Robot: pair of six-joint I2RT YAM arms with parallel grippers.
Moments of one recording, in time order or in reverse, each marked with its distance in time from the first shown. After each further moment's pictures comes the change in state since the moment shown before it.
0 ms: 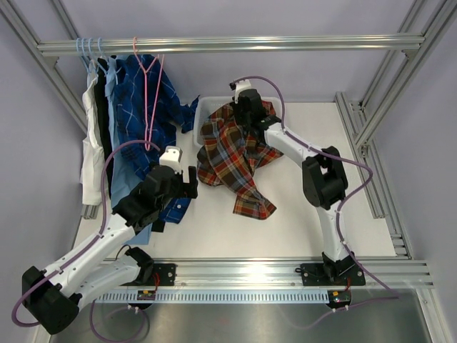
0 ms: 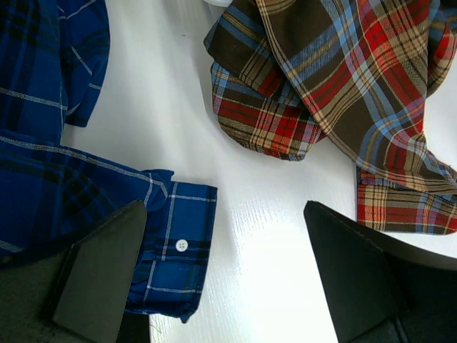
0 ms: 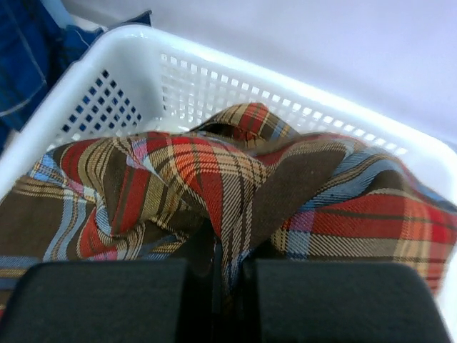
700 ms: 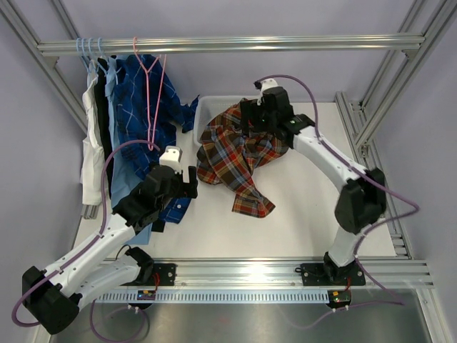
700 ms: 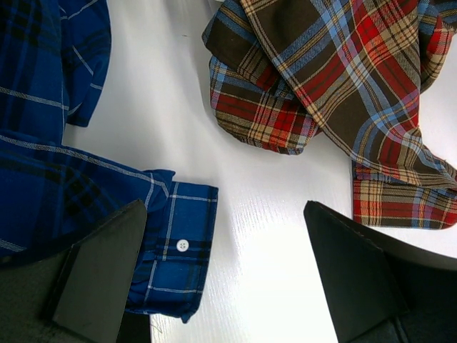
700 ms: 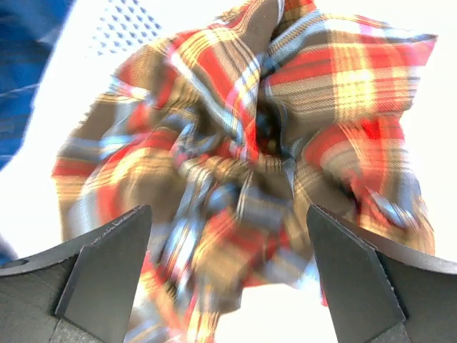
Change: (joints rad) left arm 0.000 0.000 0.000 -0.001 -0.004 0.001; right arm -0.045 -0.272 -0.106 -0.368 -0.128 0.202
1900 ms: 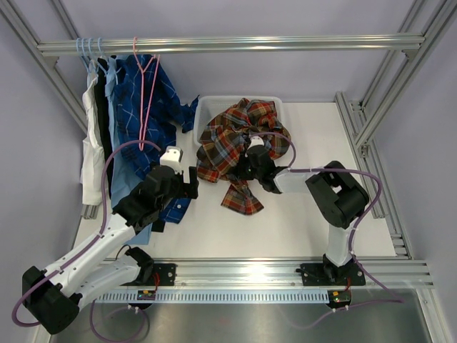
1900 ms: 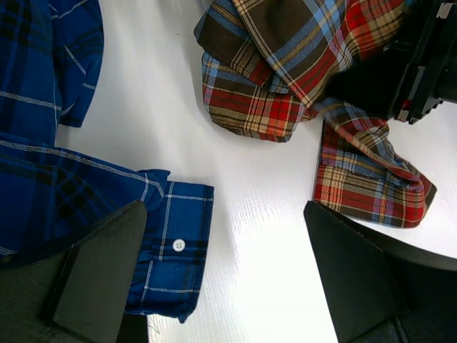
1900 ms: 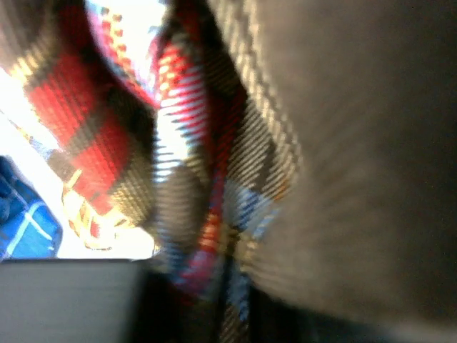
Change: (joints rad) left arm 0.002 0.002 -0.001 0.002 0.020 0.001; right arm 0.143 0.046 -0.683 0.722 -0.079 0.361
